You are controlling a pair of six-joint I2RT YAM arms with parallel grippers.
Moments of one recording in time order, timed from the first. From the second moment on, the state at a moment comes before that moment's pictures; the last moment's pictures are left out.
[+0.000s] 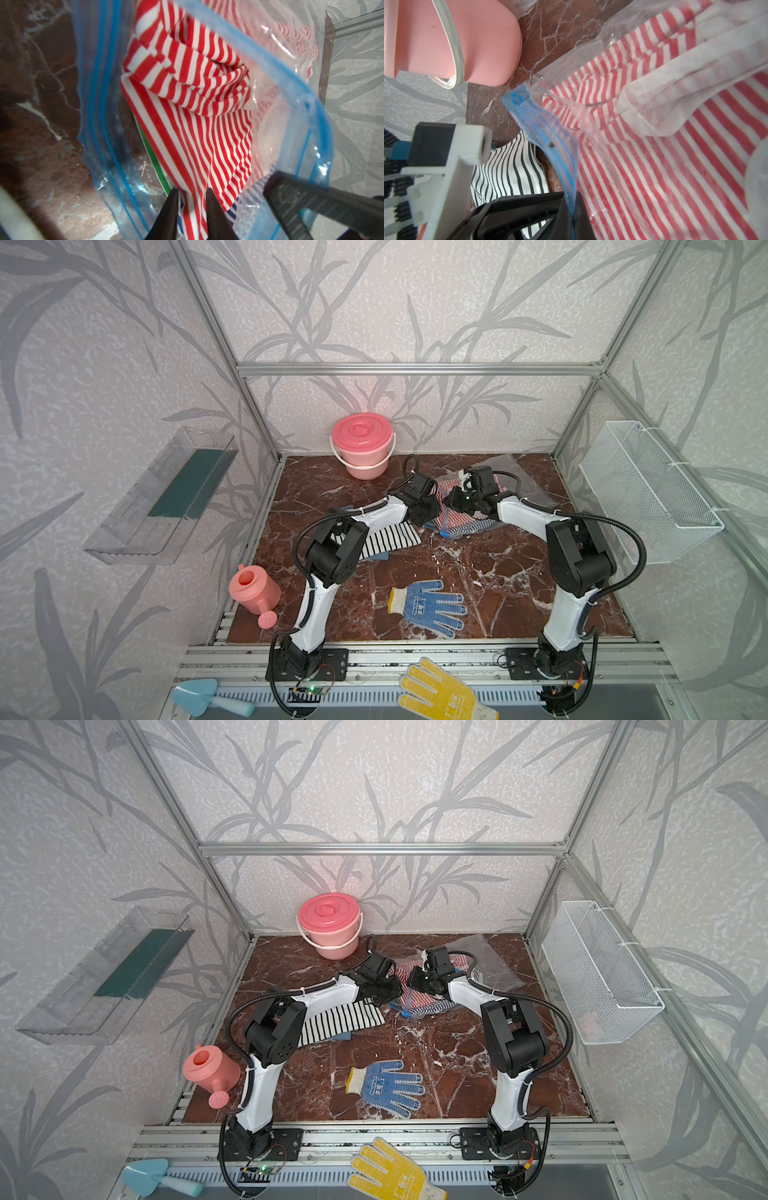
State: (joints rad) left arm -0.63 2.16 1.59 -0.32 0.14 -0.92; right arm 0.34 1.90 1.25 -0.11 -0.35 0.67
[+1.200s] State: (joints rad) left arm -0.63 2.19 1.64 -0.33 0.13 -0.91; right arm 0.34 1.90 1.25 -0.11 -0.35 0.68
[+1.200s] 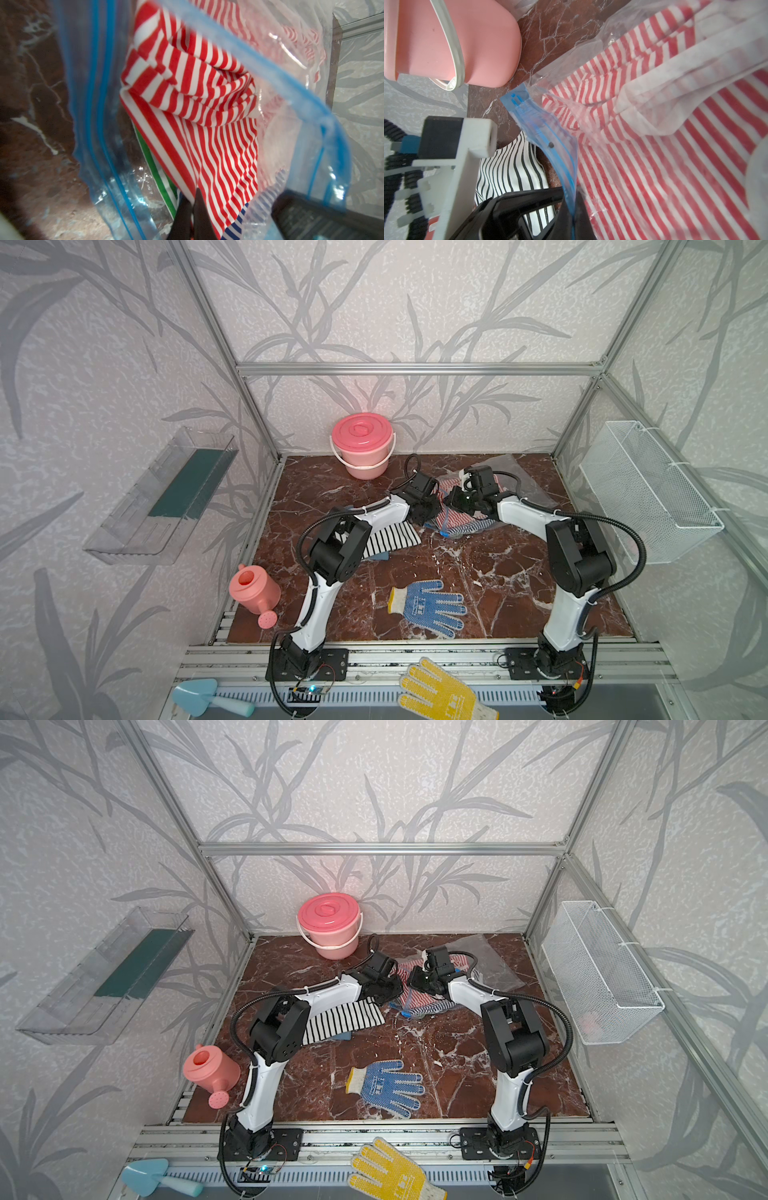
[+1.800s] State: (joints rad) left arm -0.63 2.15 1.62 -0.35 0.11 -0.89; right arm 0.34 1.90 1.25 -0.12 -0.34 0.68
